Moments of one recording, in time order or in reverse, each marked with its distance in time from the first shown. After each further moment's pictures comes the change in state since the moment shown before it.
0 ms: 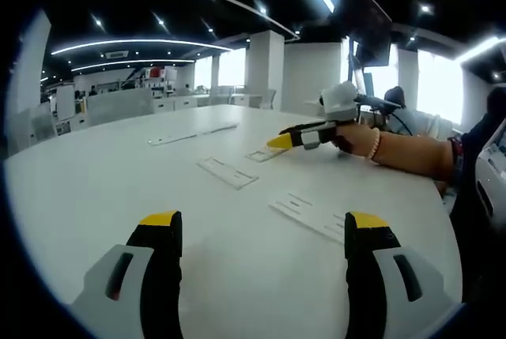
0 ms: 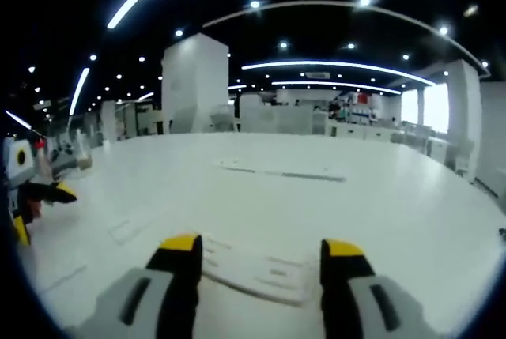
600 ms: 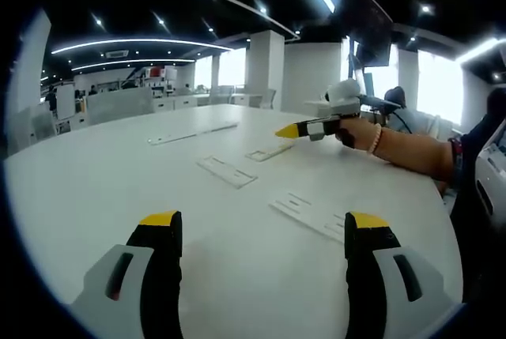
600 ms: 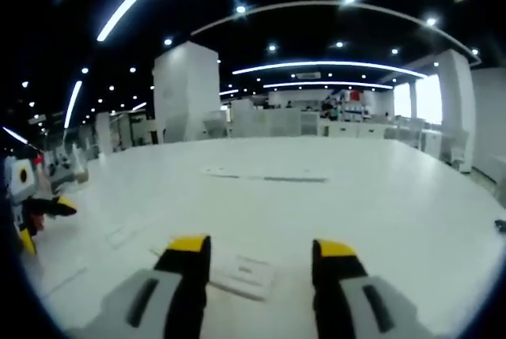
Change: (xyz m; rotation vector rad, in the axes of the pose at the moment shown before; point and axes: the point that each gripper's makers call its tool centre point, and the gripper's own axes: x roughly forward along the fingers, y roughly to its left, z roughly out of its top) left arm 0.000 -0.002 -0.004 -0.002 0.006 0.000; right arm -0.014 -0.026 0.002 0.045 -0.007 -0.020
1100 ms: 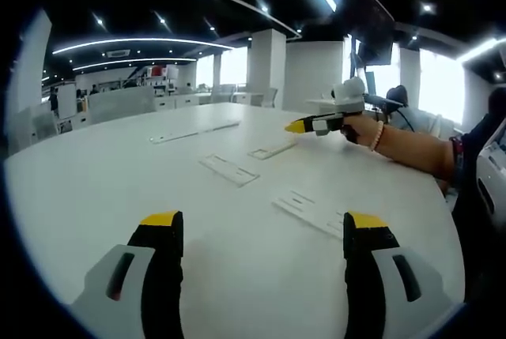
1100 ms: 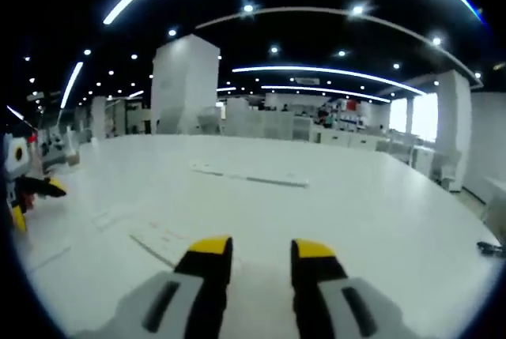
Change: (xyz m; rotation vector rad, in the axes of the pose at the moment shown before) left arm 0.001 0.003 -0.002 -0.001 0.006 0.011; right arm -0.006 -0.022 0.002 -0.090 -0.004 -0.051
